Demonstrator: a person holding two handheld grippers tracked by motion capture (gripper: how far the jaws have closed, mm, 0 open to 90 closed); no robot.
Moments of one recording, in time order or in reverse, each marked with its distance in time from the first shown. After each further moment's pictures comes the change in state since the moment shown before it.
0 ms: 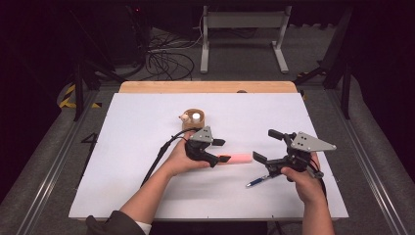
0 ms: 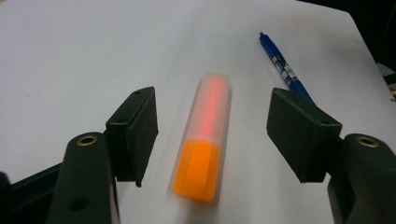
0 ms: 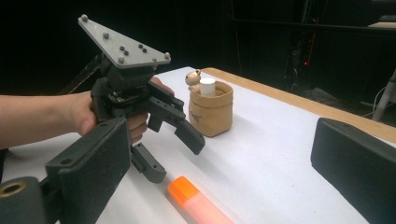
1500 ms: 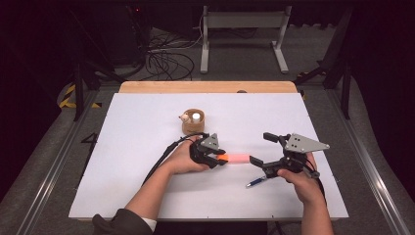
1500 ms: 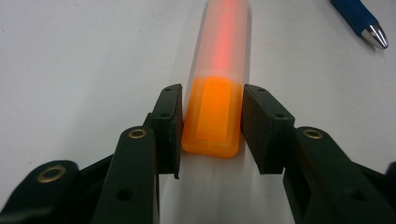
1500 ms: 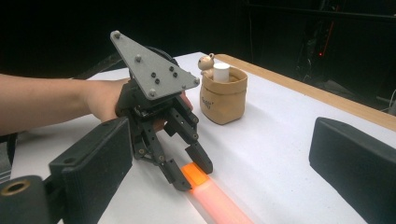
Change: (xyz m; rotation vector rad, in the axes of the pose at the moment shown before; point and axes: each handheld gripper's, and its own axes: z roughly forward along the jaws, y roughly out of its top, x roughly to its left) left arm 0.006 -0.013 0.023 0.228 0.007 0.110; right arm 0.004 -0.004 0.008 0.060 0.048 -0.034
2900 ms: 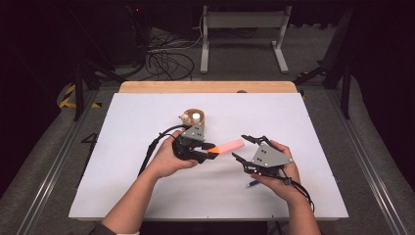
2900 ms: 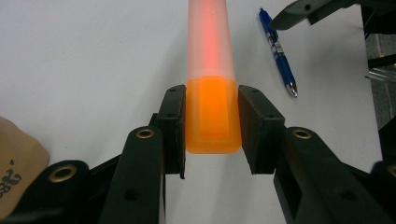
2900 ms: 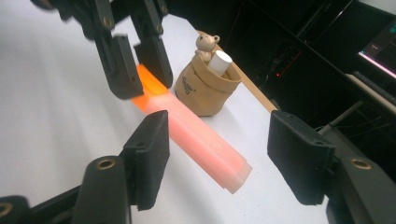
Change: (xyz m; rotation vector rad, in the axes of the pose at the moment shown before) left arm -0.025 0.023 -0.086 -0.063 0.051 -0.148; right arm 0.039 0.005 0.046 0.121 -0.158 -0.485
